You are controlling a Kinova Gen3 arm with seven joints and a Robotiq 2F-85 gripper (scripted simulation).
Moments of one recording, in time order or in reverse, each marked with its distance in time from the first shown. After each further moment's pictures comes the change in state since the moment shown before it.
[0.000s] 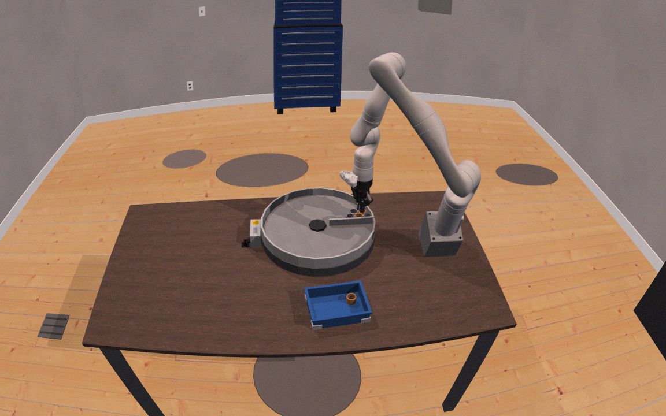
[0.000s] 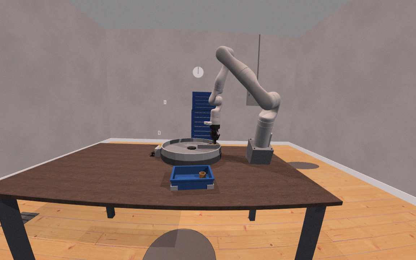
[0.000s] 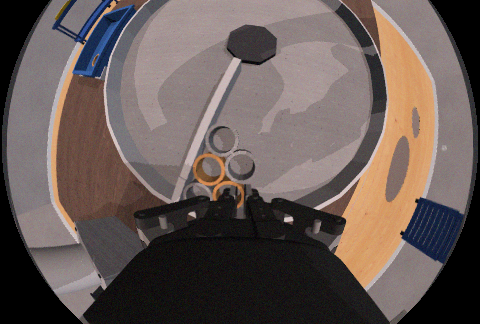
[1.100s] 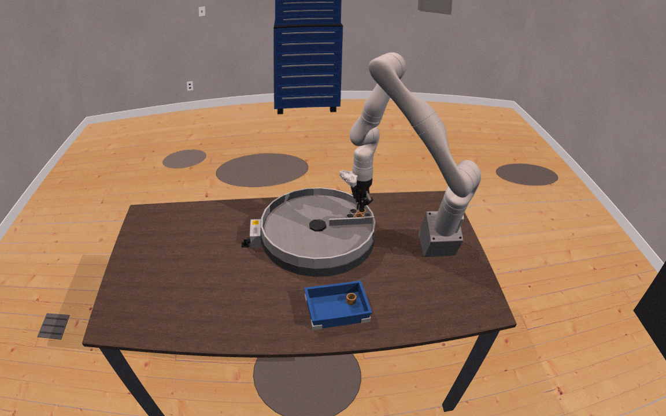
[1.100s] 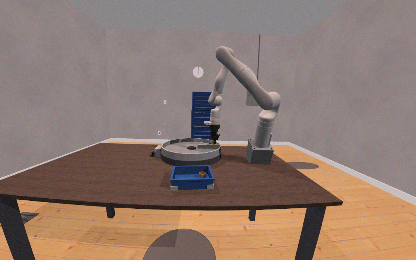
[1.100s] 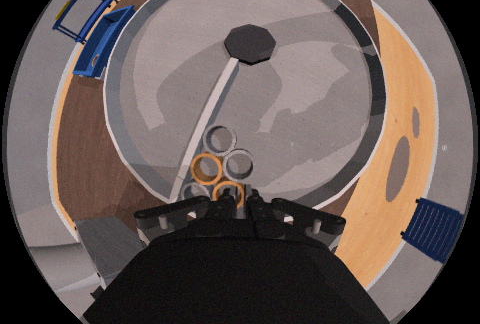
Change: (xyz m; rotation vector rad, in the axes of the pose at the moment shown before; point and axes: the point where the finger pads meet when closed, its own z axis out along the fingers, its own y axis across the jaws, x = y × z) arm 0.000 0.003 0.000 0.003 -0.001 0.000
